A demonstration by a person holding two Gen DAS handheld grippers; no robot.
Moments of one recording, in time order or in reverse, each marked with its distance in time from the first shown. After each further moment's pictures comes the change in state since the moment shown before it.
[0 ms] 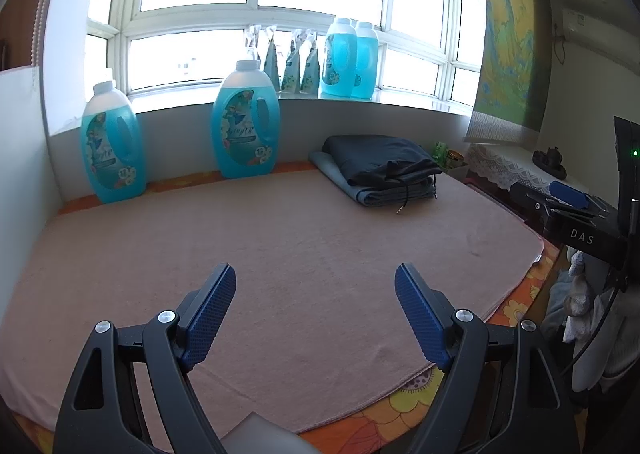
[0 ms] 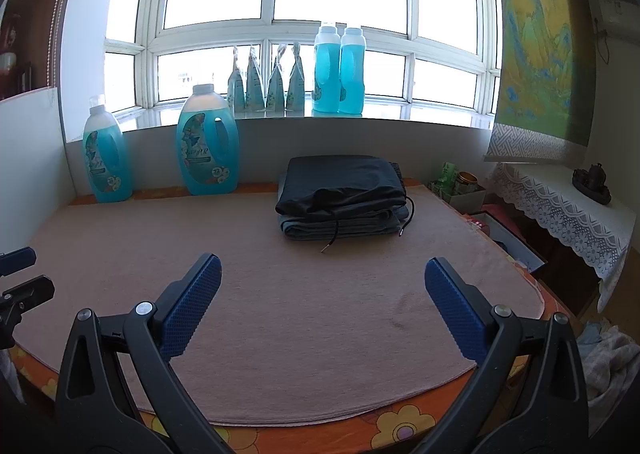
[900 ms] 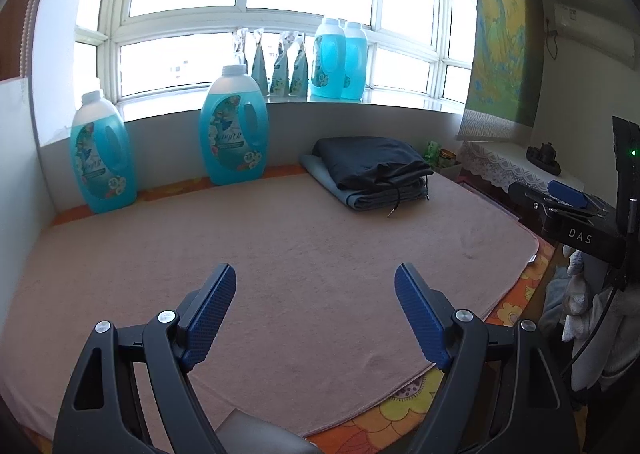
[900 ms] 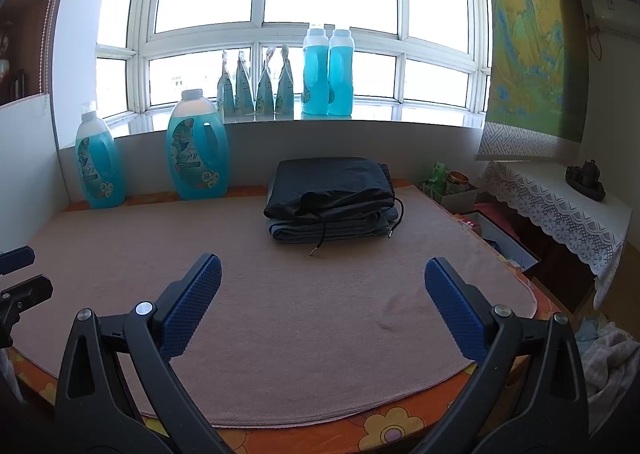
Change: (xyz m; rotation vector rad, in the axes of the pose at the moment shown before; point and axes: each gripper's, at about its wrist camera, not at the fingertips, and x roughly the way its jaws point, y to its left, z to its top) left arm 0.004 -0.010 0.009 0.025 -0.002 -0.018; right arm -0.001 -0.013 0.004 0.023 -0.004 -0.012
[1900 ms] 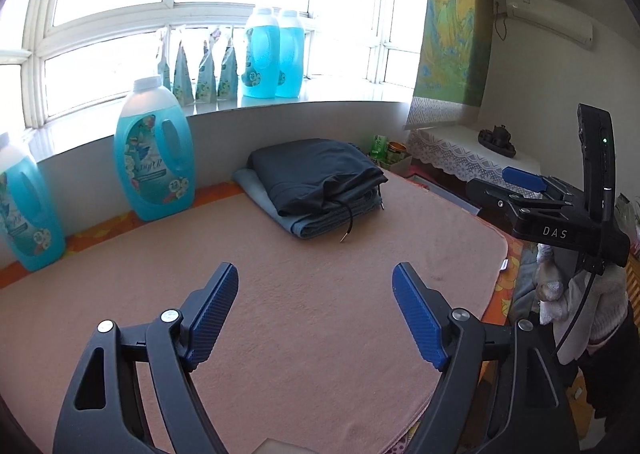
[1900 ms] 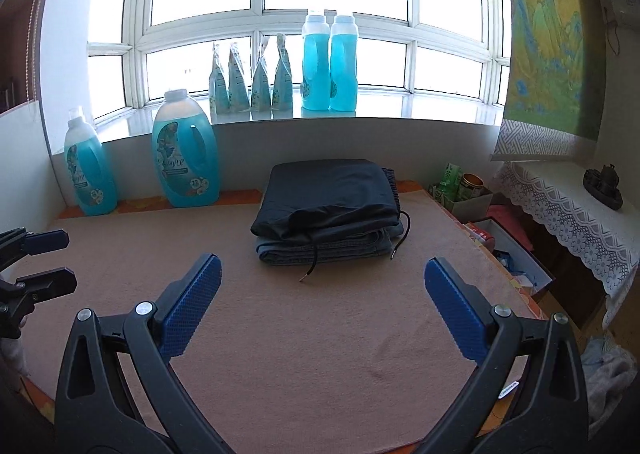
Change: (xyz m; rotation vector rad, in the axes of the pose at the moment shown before) left arm 0.064 -0.014 0.060 0.111 0.051 -0.209; right arm 0.054 -0.024 0.039 -0.022 0.032 0.024
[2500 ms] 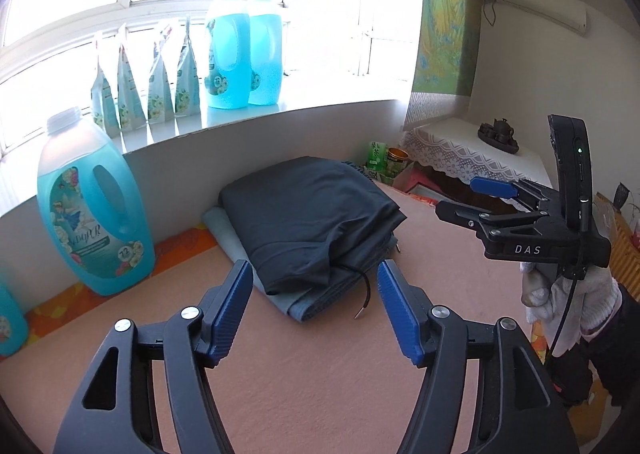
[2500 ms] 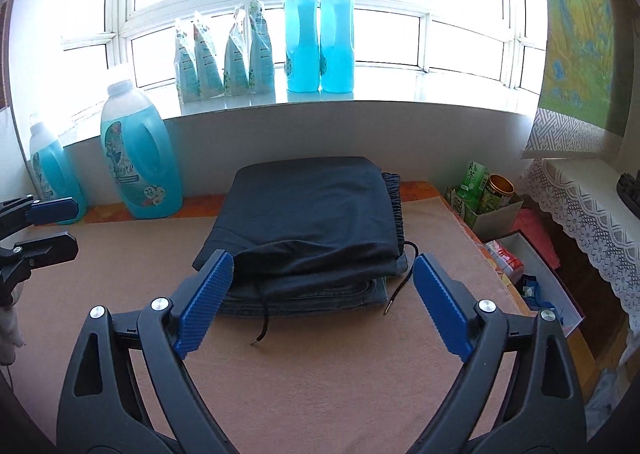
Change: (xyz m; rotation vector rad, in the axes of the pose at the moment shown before) left arm 0.133 0.014 0.093 0.077 0.030 -0.090; right arm 0.149 -0.055 0.055 -0.006 0.081 0.051
